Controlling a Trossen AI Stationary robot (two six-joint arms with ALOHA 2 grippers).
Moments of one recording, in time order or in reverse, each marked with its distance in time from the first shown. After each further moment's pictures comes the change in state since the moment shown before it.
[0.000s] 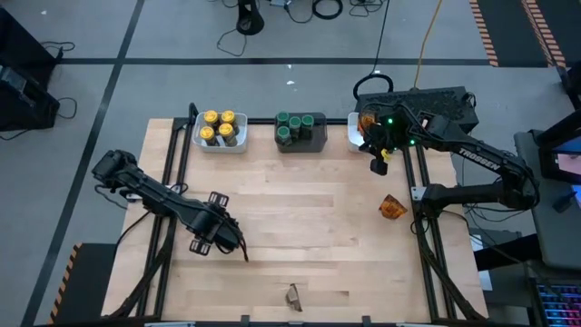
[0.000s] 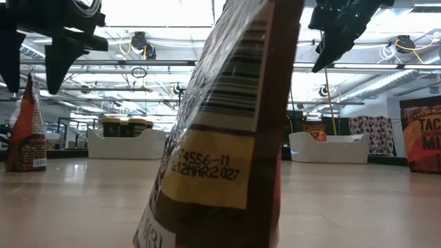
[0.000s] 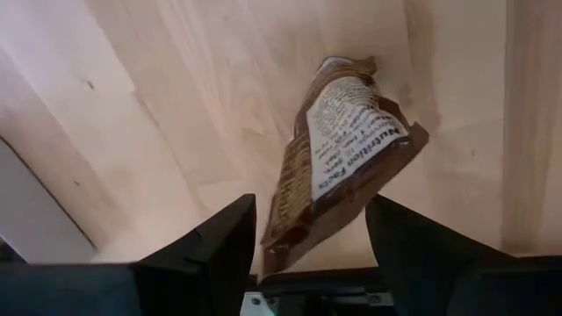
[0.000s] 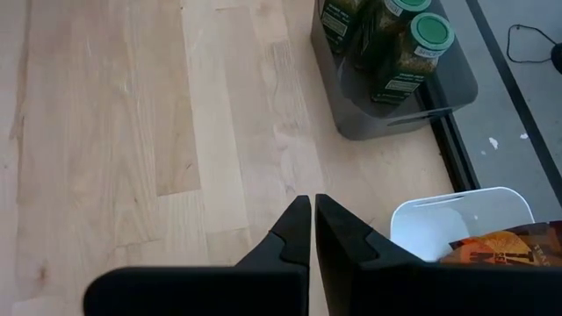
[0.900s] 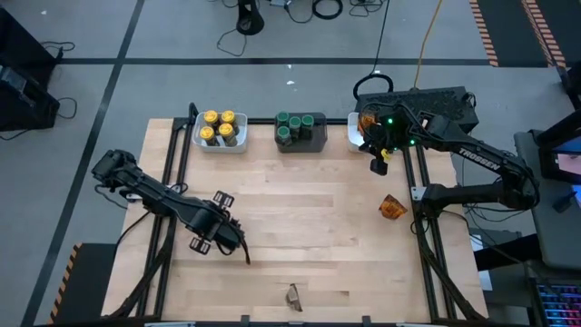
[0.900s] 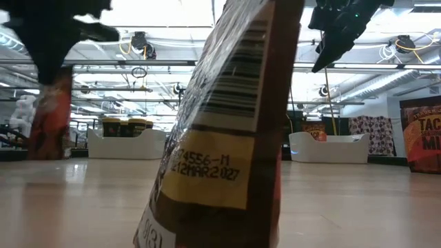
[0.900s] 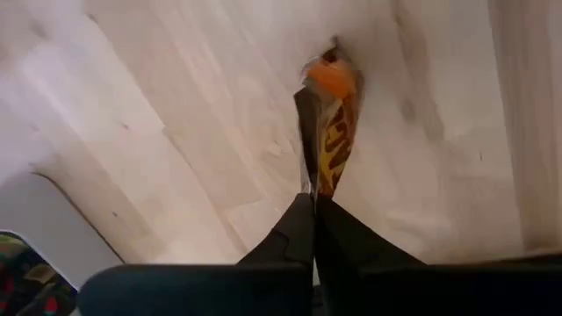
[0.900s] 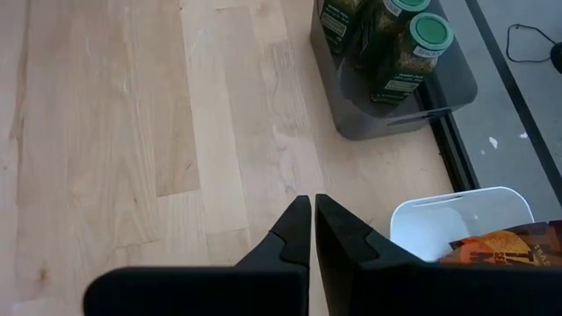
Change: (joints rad) left arm 0.013 -0.002 0.050 0.002 -0.037 0.126; right arm 0.000 0.000 0.000 0.001 0.001 0.005
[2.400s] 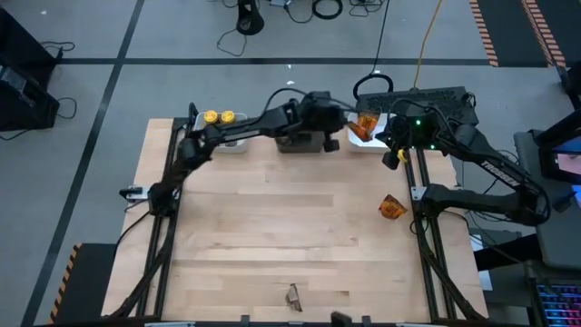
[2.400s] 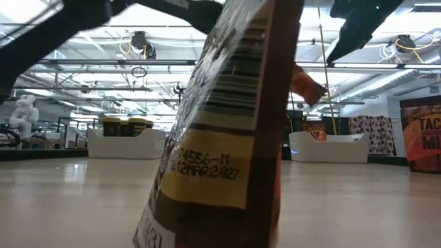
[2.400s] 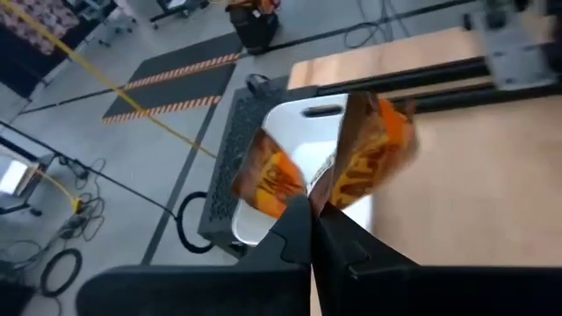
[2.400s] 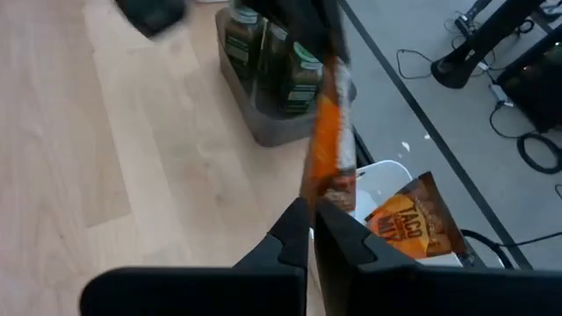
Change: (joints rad) left arm 0.791 0.707 0.925 1.042 0.127 0.474; right arm -0.071 -0.218 -0.067 0.035 0.145 0.060
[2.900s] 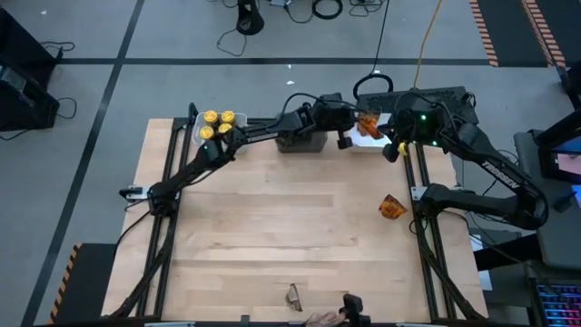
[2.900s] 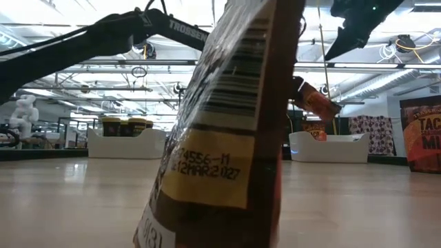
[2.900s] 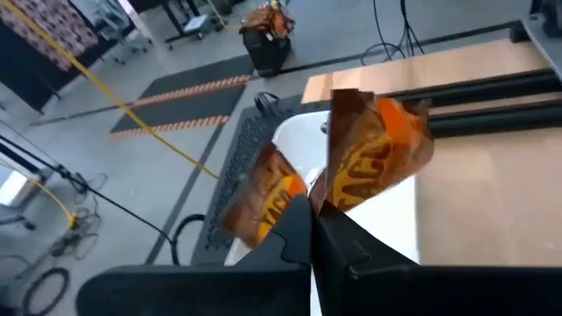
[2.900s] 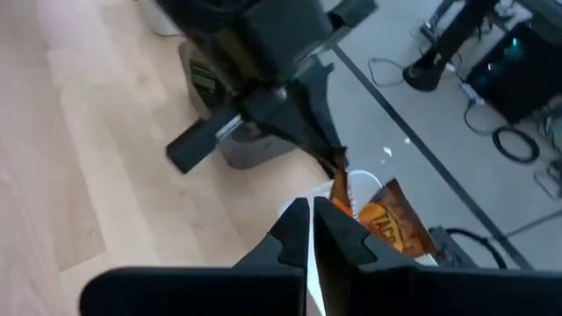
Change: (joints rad) left arm 0.038 0.287 0.236 0.149 0.033 -0.014; right arm -0.070 -0.009 -0.001 0.069 0.000 0.034
